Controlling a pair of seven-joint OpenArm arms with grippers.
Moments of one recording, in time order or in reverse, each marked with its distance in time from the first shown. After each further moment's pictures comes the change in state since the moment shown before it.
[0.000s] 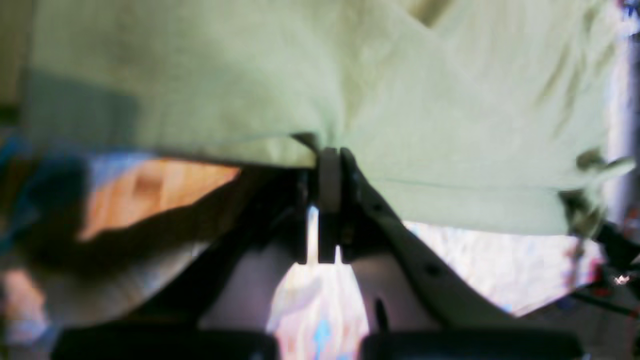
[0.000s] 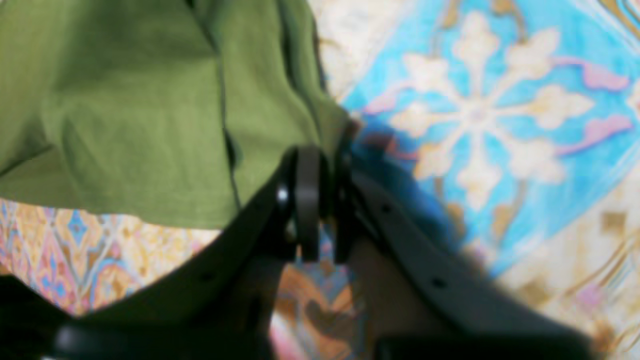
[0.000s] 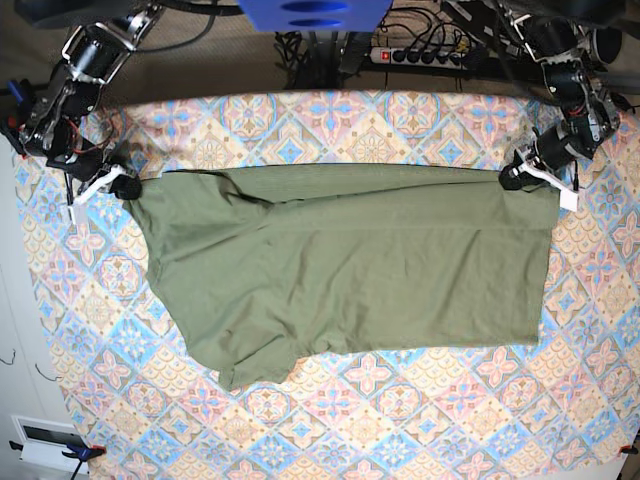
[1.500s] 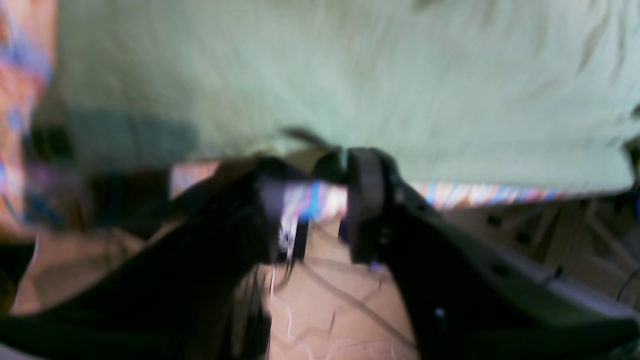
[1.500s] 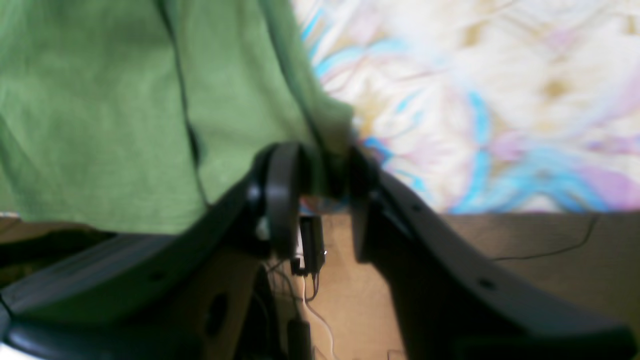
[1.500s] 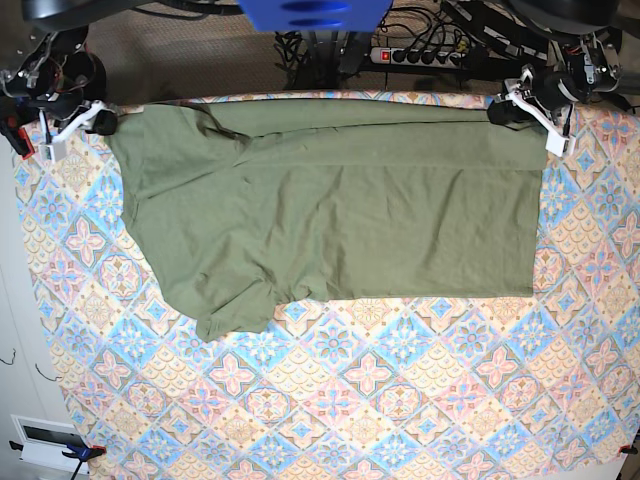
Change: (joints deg) left arm 20.0 -0.1 1.5 17.2 -0.5 0.1 3.5; right arm -15.9 -0.1 9.5 13.1 0.3 0.0 -4.0
